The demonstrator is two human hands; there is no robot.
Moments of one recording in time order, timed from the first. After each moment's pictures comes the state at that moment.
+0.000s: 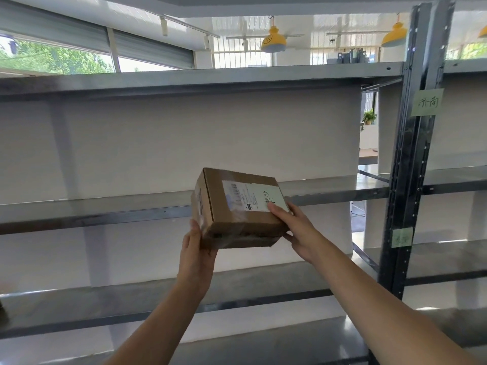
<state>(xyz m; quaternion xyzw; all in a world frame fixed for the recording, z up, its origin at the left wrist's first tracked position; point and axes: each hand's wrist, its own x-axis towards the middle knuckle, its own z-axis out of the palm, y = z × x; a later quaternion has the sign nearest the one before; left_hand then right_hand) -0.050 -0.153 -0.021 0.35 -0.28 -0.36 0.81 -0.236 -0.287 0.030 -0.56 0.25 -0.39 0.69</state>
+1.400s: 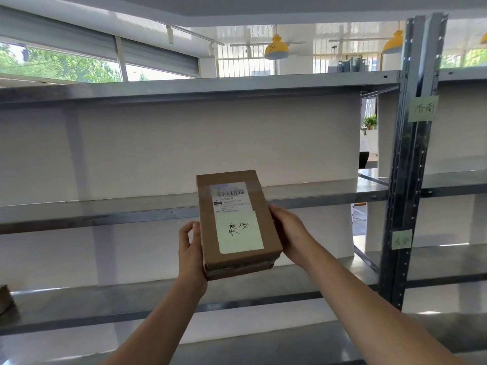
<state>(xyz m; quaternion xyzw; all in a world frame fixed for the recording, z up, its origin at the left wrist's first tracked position) -0.065 -0.128 -0.009 0.47 -0.26 -0.26 0.80 -0.229 -0.248 0.038 -0.55 0.22 -0.39 0.70</state>
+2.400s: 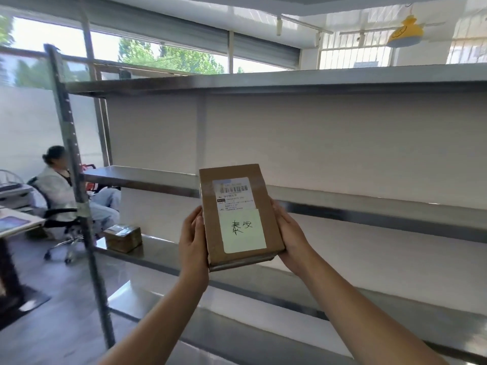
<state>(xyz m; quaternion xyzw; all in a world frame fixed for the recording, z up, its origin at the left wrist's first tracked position) 0.065 0.032 -0.006 0.53 -0.19 0.00 0.83 -0.032 -0.126 0.033 -0.62 0.06 -0.25 0.74</state>
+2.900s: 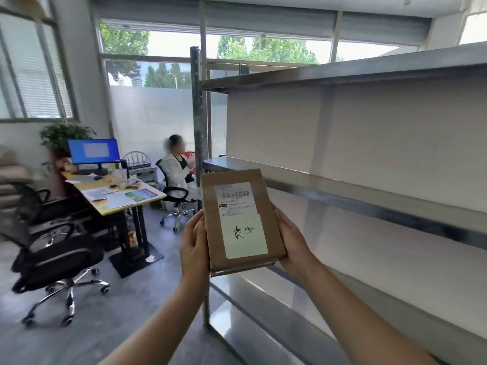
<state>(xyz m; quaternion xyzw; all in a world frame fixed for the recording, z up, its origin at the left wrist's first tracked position) 0.205 0.276 -0.024 0.57 -0.07 0.15 0.81 0.175 0.095 0.011 -0.57 -0.03 -0.09 0.81</state>
